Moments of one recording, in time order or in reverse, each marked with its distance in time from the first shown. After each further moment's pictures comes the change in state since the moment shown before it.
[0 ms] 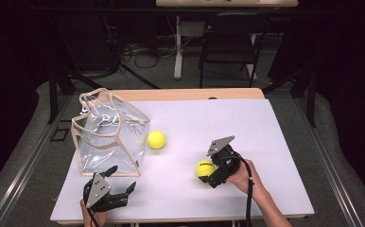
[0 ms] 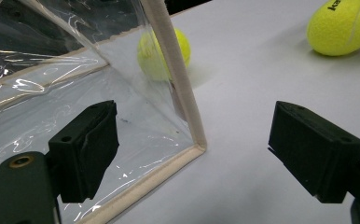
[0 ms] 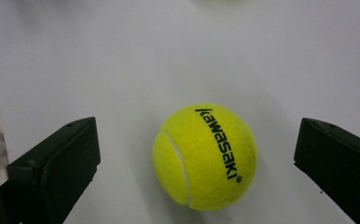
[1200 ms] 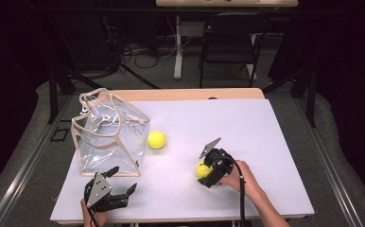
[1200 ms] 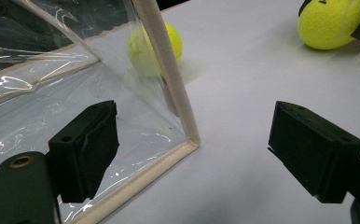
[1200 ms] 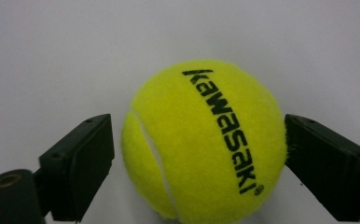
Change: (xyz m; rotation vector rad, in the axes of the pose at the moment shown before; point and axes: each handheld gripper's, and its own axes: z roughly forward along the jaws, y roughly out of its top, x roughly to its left) left arm 0.001 -0.001 0.002 0.020 -0.036 0.006; right arm -0.006 -0.006 0.037 0.192 -0.005 0.039
